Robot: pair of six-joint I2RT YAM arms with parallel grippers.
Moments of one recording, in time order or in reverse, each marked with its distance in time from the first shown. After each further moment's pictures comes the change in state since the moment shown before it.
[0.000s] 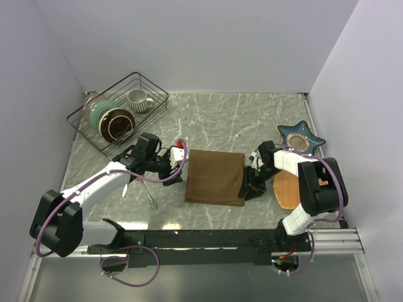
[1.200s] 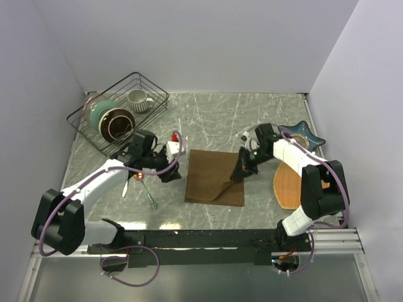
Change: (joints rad) left arm 0.055 0.011 0.010 0.006 0.031 -0.067; right arm 0.047 -0.034 0.202 -0.050 -0.190 0.002
